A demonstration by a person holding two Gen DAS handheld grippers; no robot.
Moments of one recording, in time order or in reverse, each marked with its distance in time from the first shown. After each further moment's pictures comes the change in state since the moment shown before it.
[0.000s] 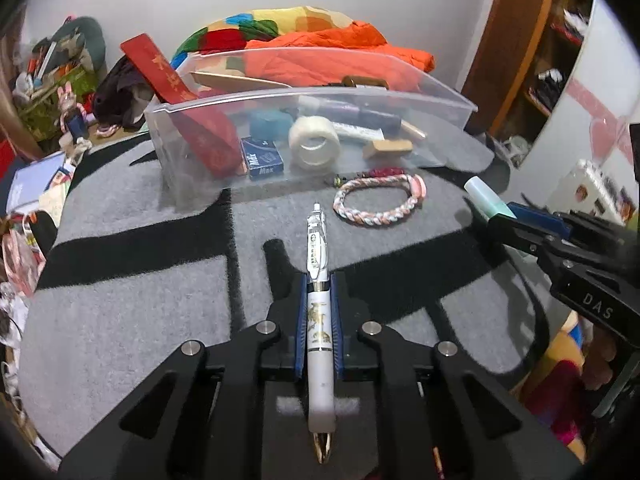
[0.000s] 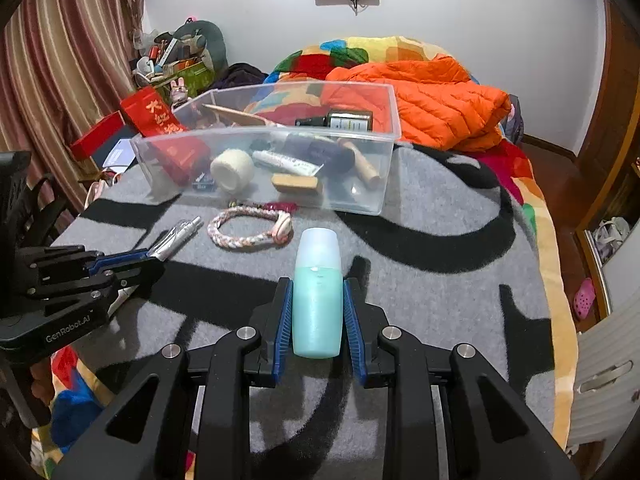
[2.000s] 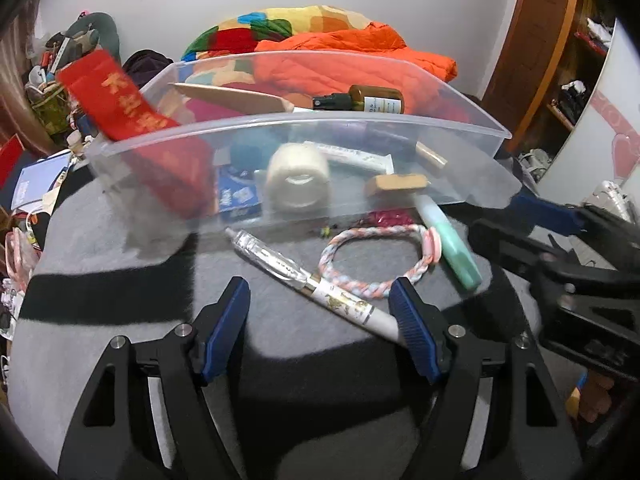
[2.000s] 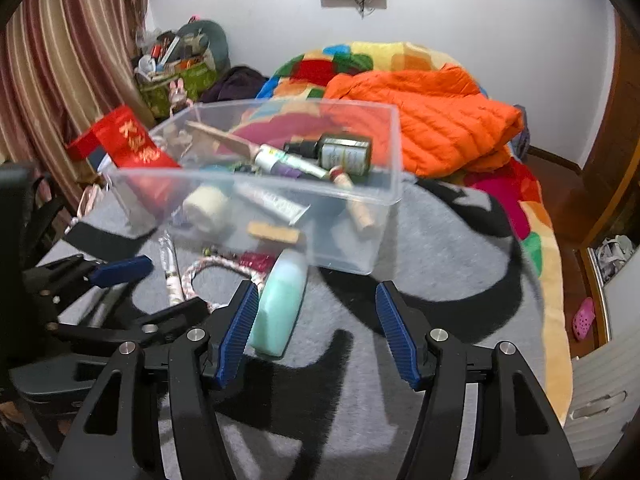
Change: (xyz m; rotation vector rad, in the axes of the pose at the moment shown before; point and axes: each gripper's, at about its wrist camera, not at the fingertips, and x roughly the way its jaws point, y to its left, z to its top) left arm 0.036 -0.017 0.033 -0.044 -0.008 0.063; right arm 0.034 -0.009 0.042 -0.040 0.007 0.010
